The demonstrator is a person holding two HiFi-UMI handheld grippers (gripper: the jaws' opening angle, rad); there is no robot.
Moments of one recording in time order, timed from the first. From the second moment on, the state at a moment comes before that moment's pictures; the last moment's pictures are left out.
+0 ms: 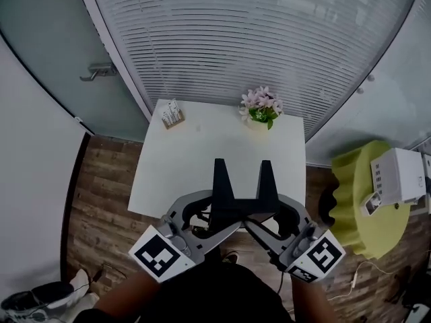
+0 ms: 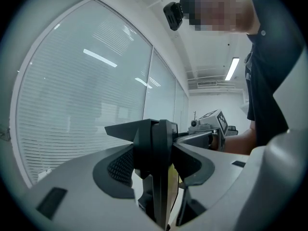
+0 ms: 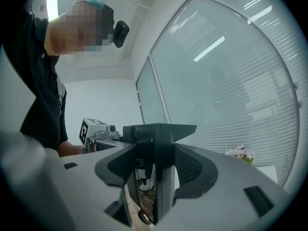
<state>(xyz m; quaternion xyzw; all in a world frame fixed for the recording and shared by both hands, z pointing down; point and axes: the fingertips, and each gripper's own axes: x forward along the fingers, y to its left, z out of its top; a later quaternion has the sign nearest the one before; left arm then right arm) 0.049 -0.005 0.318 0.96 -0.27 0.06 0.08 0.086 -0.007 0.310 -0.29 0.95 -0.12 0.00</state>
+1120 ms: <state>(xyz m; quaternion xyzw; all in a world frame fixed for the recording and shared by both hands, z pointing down) 0.038 -0.141 0.477 0.93 -0.18 0.11 0.30 0.075 -0.143 0.468 -0.32 0.89 -0.32 -0.09</state>
